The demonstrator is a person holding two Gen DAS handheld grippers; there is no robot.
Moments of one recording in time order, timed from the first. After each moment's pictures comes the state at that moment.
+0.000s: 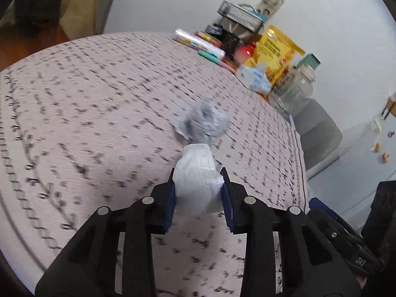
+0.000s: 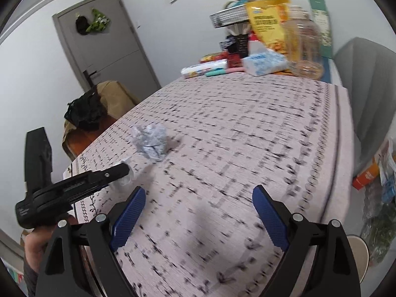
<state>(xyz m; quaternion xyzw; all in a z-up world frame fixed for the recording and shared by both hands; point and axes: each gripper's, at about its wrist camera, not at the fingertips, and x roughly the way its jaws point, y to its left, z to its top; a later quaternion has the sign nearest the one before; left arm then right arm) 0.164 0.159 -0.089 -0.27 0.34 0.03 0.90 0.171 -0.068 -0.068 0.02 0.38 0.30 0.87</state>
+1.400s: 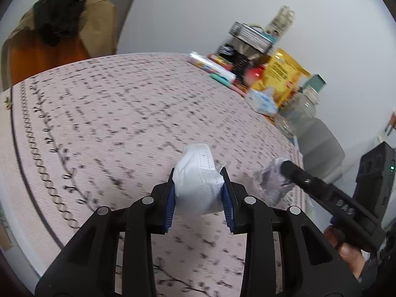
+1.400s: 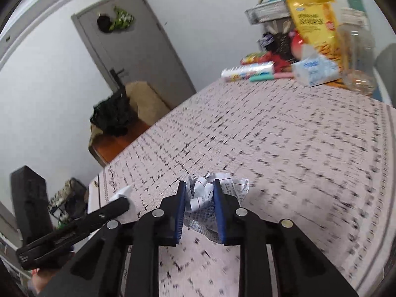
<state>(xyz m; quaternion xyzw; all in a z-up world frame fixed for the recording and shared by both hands) 0.143 0.169 -0.055 -0.28 0.31 0.06 0.90 0.210 -0.012 -0.043 0.06 0.37 0.38 0.84</state>
